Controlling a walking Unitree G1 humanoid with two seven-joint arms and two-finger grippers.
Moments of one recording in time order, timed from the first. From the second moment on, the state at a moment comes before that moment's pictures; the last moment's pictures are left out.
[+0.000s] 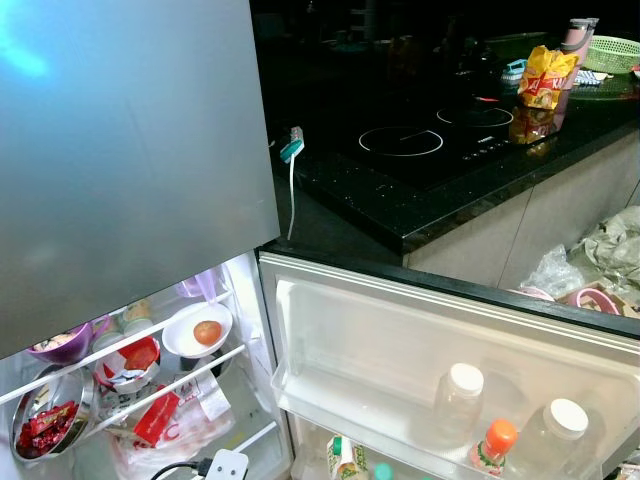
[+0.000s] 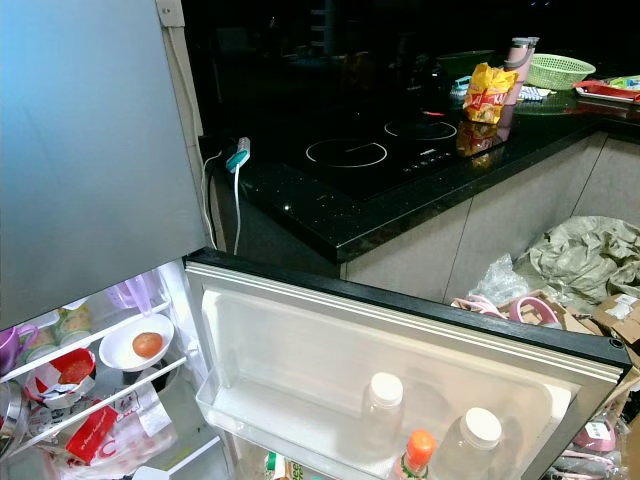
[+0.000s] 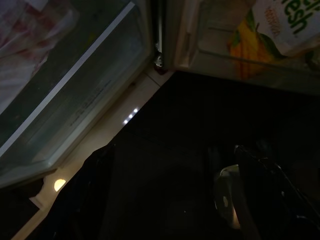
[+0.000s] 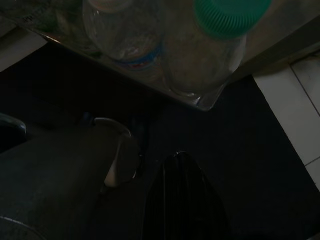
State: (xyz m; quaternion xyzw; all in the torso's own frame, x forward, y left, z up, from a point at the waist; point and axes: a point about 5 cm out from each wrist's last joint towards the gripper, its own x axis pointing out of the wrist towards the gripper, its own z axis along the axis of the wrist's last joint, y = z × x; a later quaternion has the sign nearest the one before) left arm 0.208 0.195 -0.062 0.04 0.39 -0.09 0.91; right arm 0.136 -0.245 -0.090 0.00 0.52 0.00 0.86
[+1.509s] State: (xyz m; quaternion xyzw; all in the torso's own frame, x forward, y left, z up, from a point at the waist) left arm 0.213 0.190 -0.062 0.00 0.40 -0.06 0.92; right arm 0.167 -0.235 -0.080 0.01 0.48 0.02 0.87
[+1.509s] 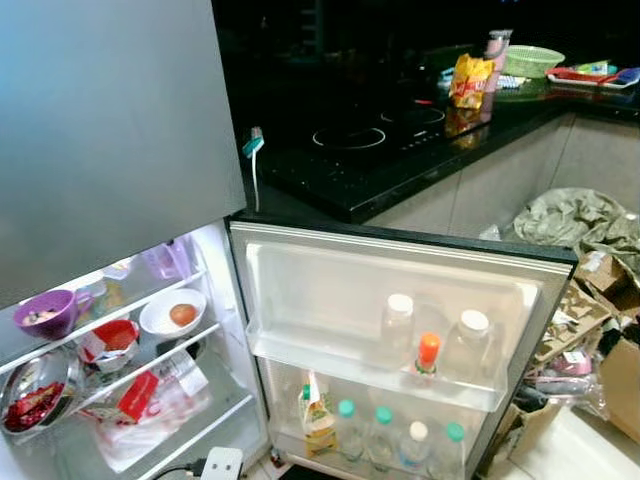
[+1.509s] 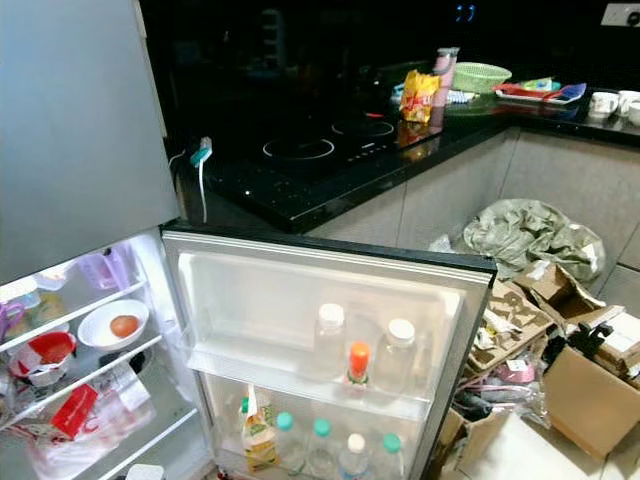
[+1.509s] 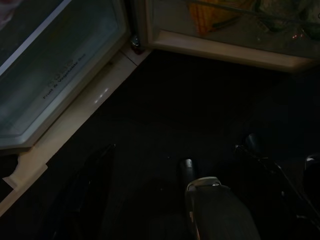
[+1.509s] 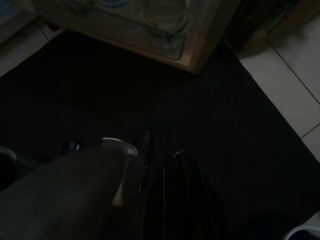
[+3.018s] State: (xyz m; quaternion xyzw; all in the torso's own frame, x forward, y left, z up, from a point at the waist) left arm 0.214 0.189 -0.060 0.00 0.39 -0.06 0.92; right arm 0.172 -0.235 -0.077 0.01 0.48 0.03 0.88
